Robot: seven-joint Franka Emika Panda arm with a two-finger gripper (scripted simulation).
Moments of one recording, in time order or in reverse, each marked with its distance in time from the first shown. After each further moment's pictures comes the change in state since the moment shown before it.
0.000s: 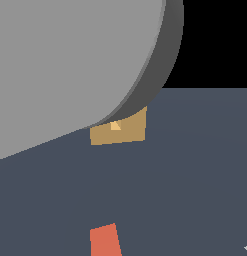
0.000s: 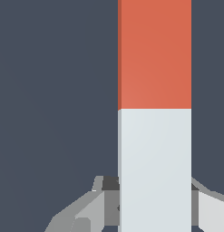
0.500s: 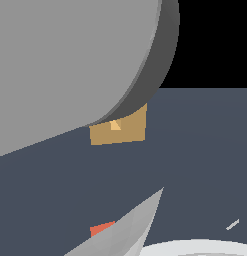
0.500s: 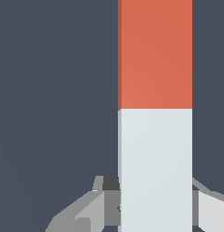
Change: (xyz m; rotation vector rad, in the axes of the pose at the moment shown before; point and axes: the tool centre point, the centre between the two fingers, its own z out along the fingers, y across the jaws) arm 0.003 0.000 0.000 0.001 0.000 0.001
